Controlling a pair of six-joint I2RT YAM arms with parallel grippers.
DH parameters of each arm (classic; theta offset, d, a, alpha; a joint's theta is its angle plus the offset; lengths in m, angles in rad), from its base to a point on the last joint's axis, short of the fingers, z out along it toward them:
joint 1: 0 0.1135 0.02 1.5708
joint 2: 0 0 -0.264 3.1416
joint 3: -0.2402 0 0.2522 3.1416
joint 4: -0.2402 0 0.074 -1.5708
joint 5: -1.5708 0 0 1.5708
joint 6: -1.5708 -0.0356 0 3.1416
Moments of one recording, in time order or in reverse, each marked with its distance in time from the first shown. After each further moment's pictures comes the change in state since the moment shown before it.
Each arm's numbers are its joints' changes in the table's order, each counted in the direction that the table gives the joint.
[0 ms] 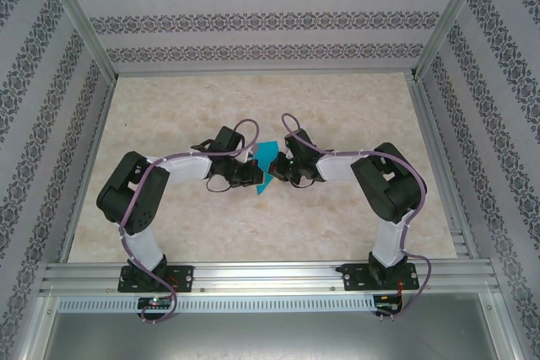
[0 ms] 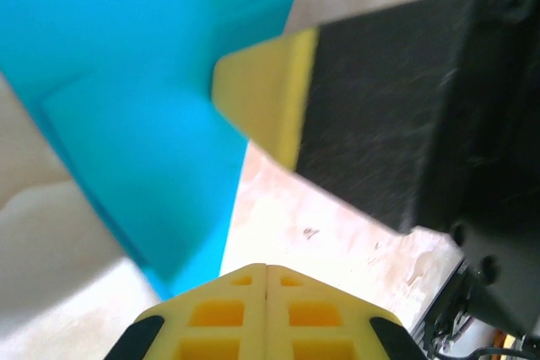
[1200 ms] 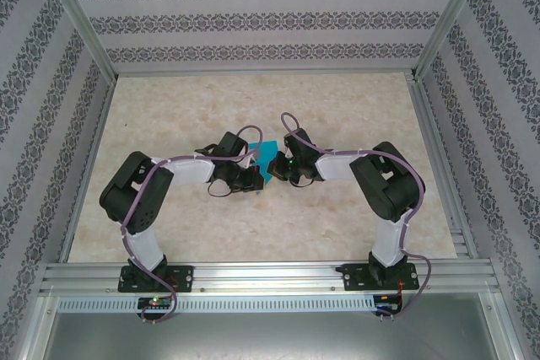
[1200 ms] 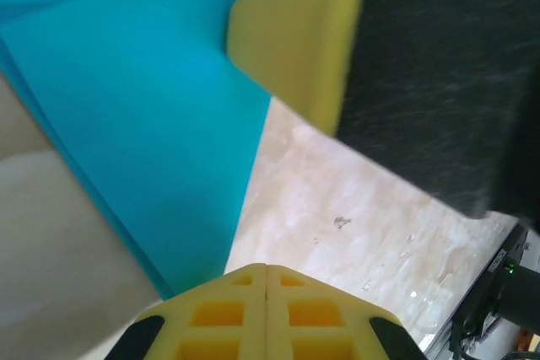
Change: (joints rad) left arm -0.032 -0.008 0.016 0.004 0.047 -0.001; right arm 0.000 -0.014 -0.010 0.009 0.014 0.000
